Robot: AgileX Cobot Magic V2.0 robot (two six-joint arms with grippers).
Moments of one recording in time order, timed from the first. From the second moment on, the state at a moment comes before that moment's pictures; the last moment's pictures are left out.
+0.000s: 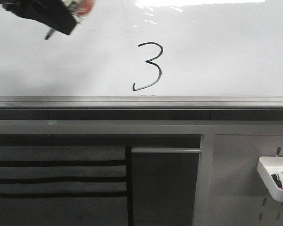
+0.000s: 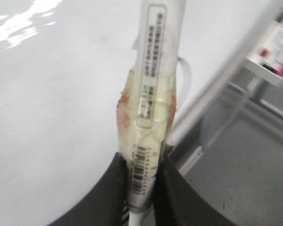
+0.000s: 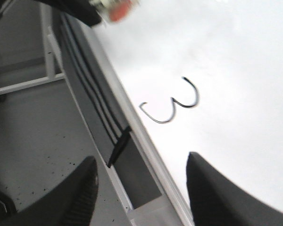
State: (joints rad) left arm -0.46 1.32 -0.98 -0.50 0.42 0.75; right arm 0.34 1.10 -1.08 0.56 0.76 -1.08
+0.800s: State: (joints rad) left arm -0.22 1.42 -0.82 -0.70 0.09 0.65; right arm 0.26 1.09 -1.08 0.57 0.78 -1.06
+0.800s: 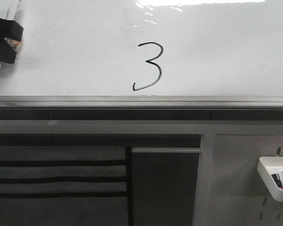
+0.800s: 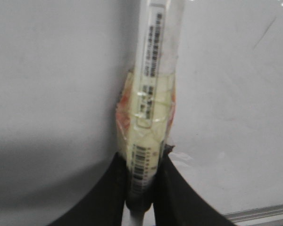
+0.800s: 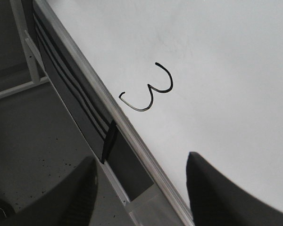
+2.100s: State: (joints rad) left arm -0.22 0.66 -0.82 -0.27 0.62 0.44; right arm 0.07 0.67 -1.04 0.18 1.05 -0.16
